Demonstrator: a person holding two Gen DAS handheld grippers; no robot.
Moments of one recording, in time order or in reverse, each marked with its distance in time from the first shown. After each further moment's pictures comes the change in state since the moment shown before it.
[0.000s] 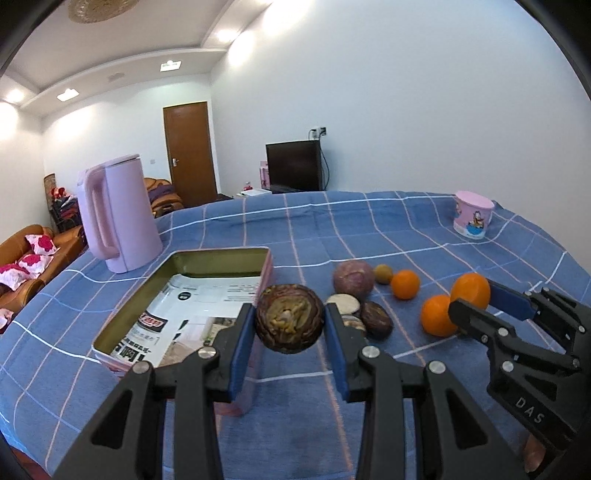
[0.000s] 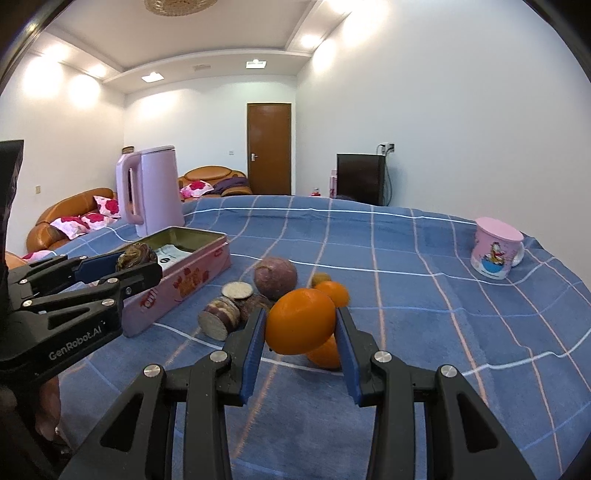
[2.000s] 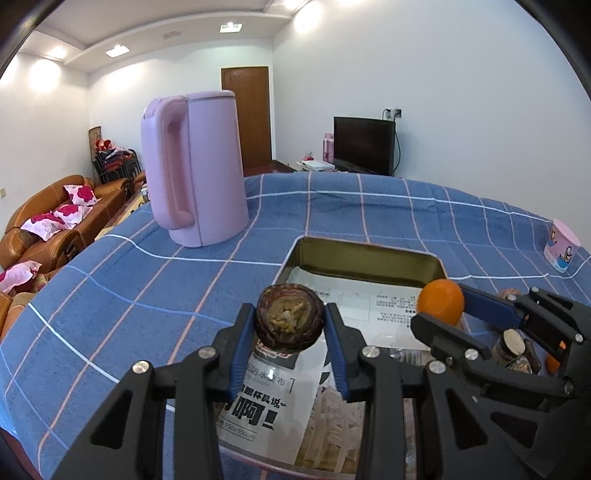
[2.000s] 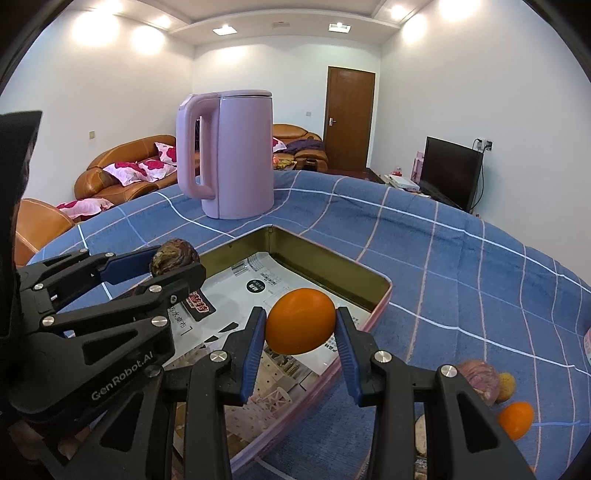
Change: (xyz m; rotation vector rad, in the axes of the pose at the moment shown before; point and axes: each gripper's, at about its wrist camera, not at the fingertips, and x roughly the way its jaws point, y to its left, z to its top) left arm 0.080 0.133 0.014 -0.148 0.126 0.170; right arm 0.142 0.139 0.065 -0.180 0.159 0.230
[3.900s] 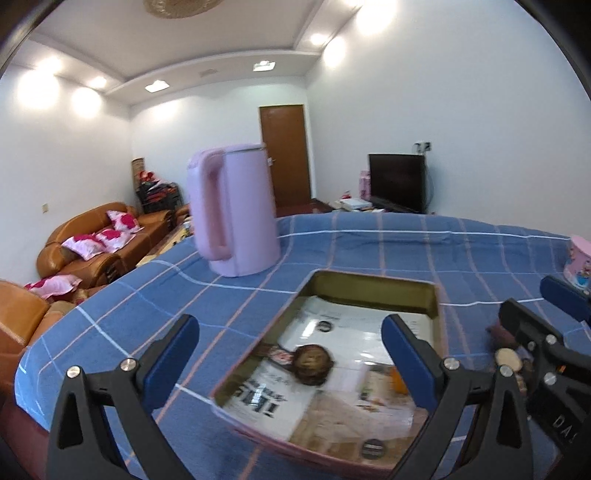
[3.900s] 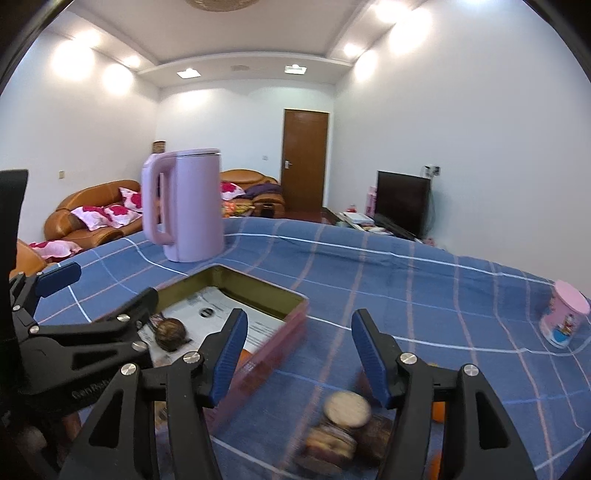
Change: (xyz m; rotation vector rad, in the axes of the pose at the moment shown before) left arm -0.045 -0.030 -0.011 -0.003 -0.183 0.168; right arm -0.071 -0.043 -0.025 0.085 -0.189 -0.183
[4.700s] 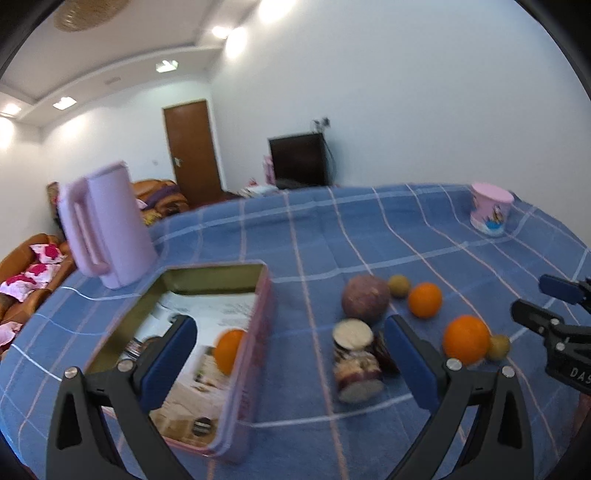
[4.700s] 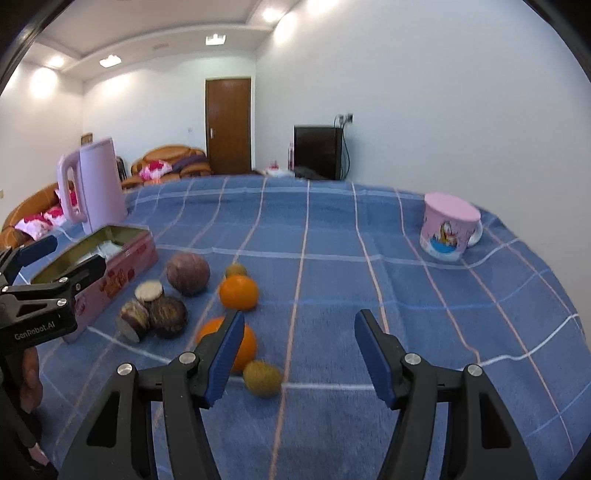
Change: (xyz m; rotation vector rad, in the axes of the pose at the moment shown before) left arm -0.030 -0.105 -0.007 0.190 0.080 -0.321; right arm -0.072 -0.136 -0.059 0.147 0.202 -0.197
